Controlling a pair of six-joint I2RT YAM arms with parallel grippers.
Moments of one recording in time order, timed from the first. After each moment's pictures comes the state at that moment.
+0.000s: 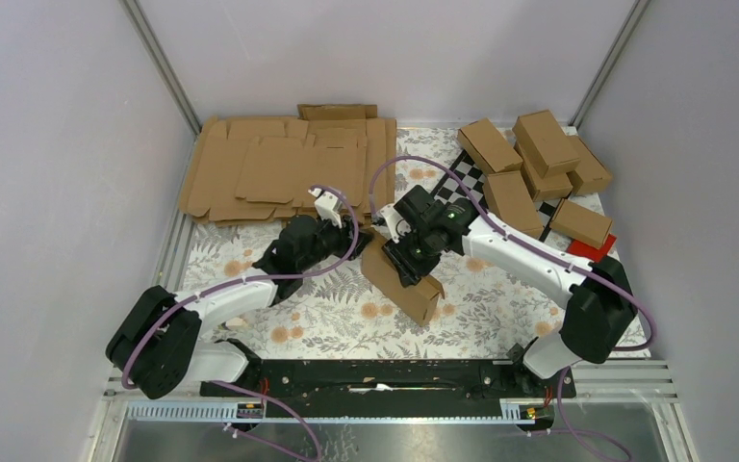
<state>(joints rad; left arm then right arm) -0.63 1.29 0.54 0.48 0.17 -0.36 0.81 1.54 1.26 -0.90 -0.22 0.01</state>
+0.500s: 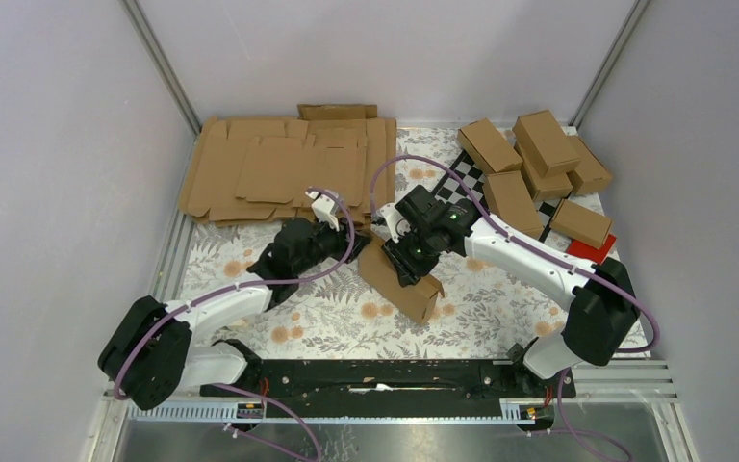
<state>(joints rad) -0.63 1.22 0.52 0.46 0.18 -0.36 0.81 1.52 1.25 -0.88 -0.24 0.01</state>
